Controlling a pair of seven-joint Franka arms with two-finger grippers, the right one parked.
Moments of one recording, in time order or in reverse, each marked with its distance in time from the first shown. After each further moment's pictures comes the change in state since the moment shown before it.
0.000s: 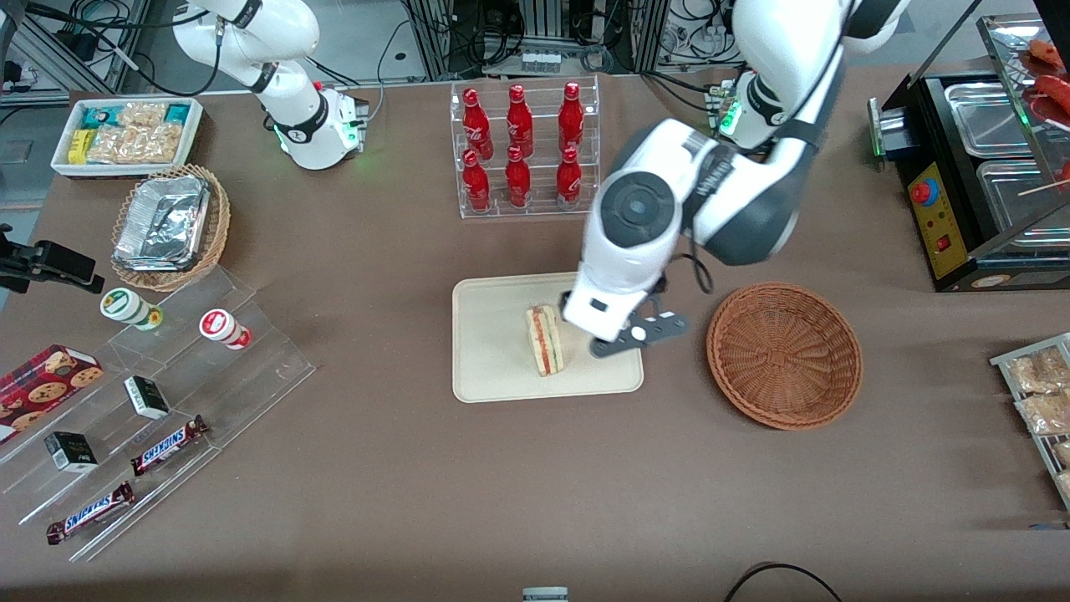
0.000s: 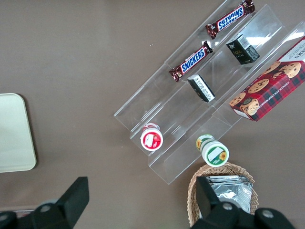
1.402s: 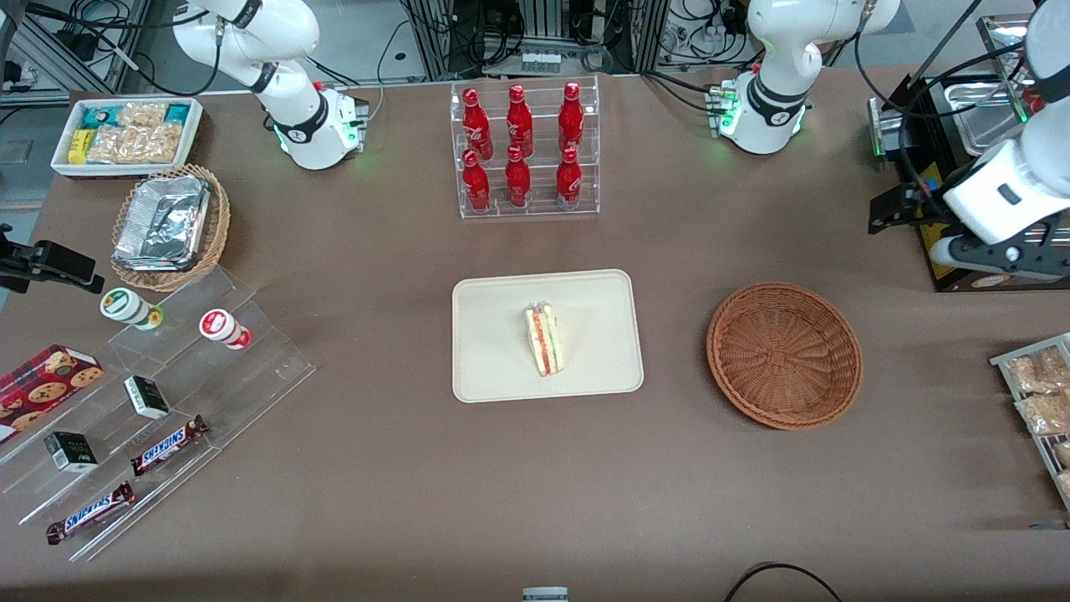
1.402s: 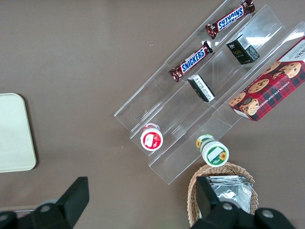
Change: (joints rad) arm 0.595 -0.548 -0.041 -0.402 0.003 -0.203 0.965
